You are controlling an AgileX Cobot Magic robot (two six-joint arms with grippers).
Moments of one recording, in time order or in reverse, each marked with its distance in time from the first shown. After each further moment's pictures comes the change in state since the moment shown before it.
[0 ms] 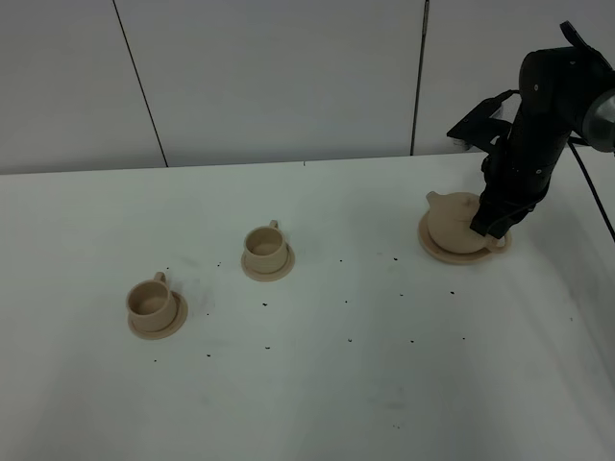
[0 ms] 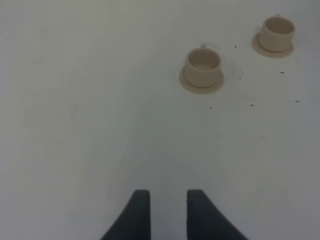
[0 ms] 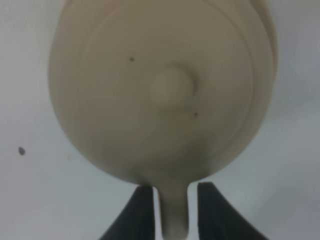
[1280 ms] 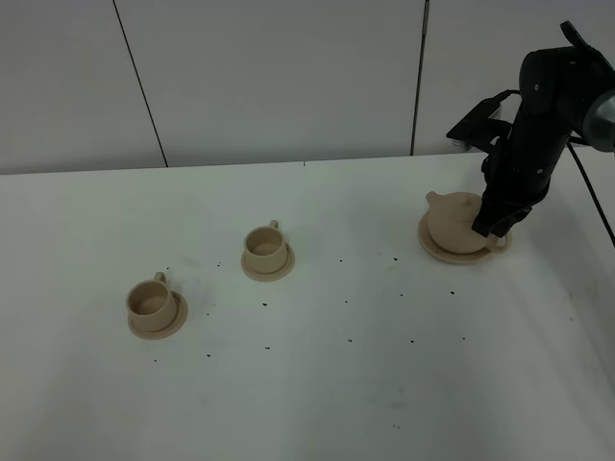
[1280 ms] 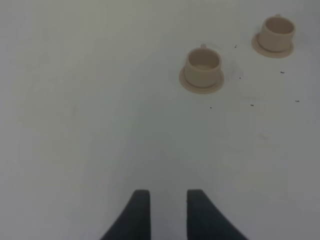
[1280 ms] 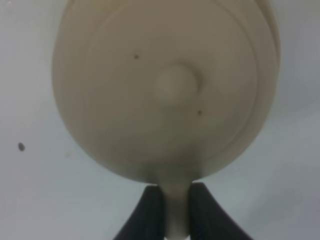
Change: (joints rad) left arm 0.000 0.000 0.000 0.000 0.000 0.000; right arm 0.000 0.000 0.000 0.000 0.002 -0.024
